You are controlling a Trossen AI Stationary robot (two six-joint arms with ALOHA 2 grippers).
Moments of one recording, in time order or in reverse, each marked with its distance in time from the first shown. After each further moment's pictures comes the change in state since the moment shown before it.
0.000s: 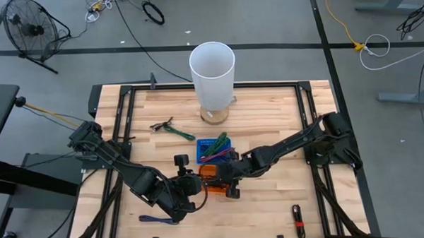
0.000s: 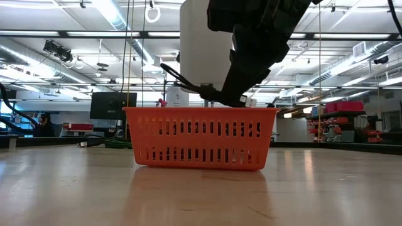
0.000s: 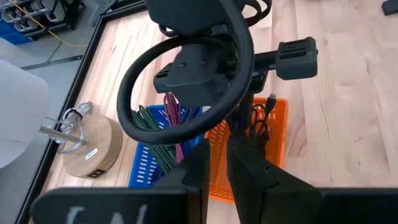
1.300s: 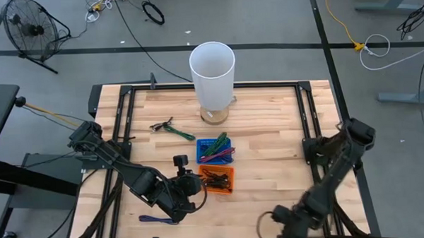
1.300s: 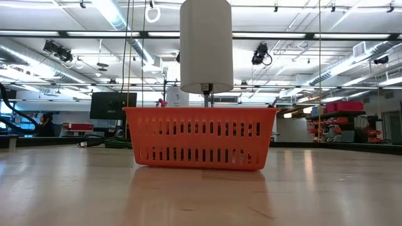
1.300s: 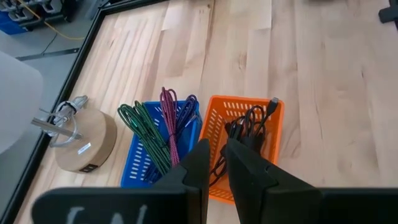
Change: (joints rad) left arm -0.003 0.000 0.000 -0.003 0.008 -0.049; right arm 0.633 -0.129 0.000 -0.284 -0.322 1.364
